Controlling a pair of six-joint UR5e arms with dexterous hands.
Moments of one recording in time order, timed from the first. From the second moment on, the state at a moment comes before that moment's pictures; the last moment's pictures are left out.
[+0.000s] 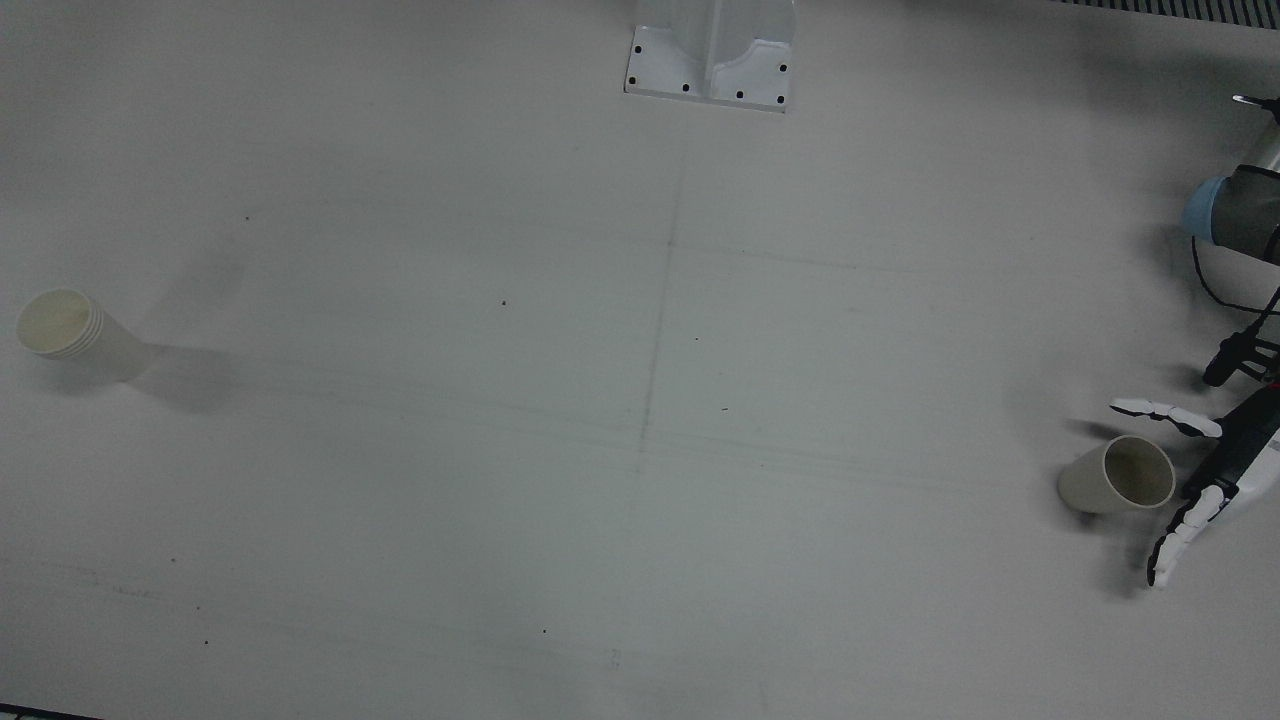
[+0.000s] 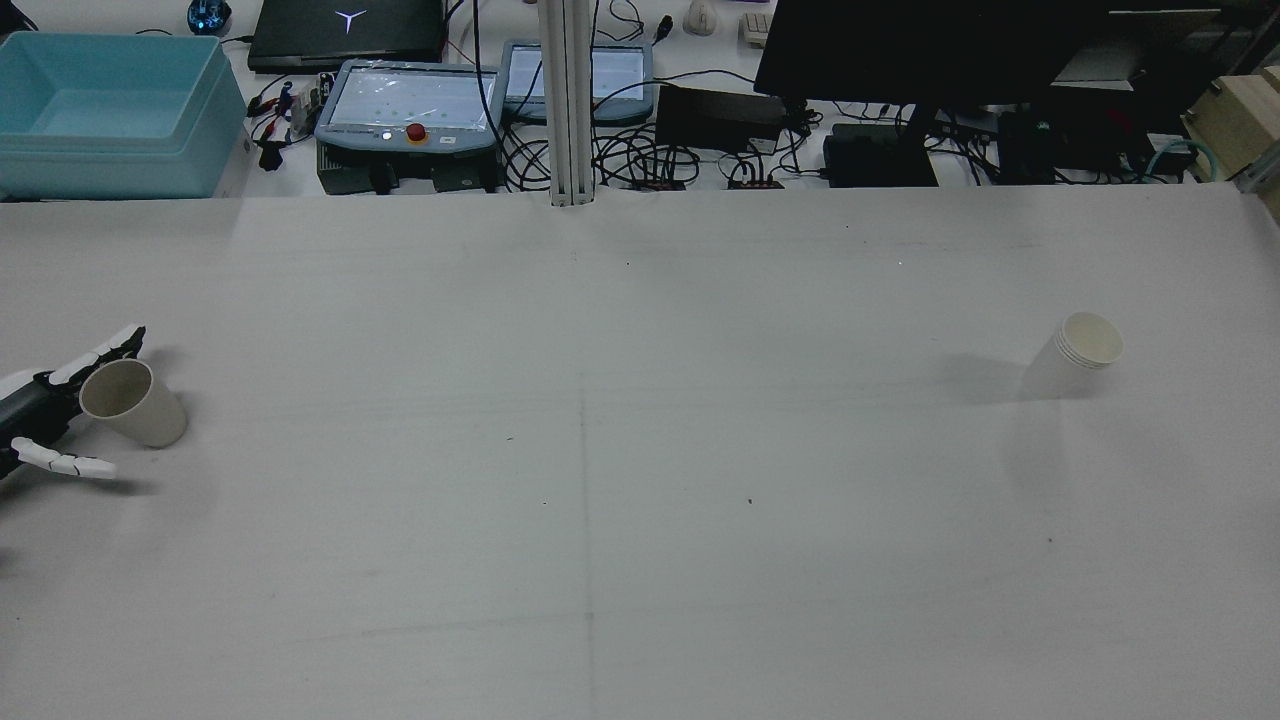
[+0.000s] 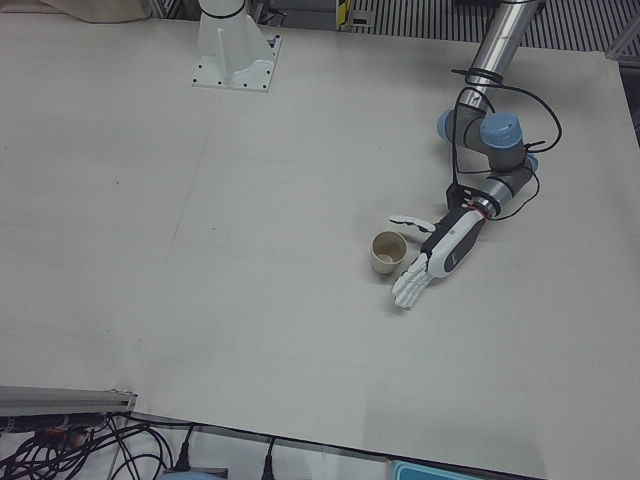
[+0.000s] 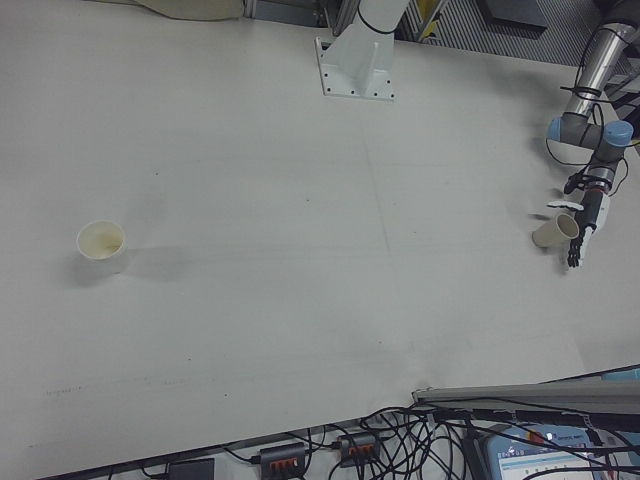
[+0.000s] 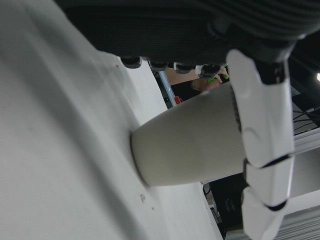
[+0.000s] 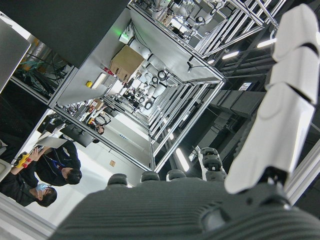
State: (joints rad) left arm -0.85 -1.55 -1.29 -0.64 1.40 0.54; right arm 1.74 -1.50 1.82 -3.40 -1.58 -0.60
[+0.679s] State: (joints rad) left arm -0.83 -1.60 -1.28 -0.58 1.40 0.53; right arm 1.74 -1.50 1.82 -3.40 -1.58 -0.60
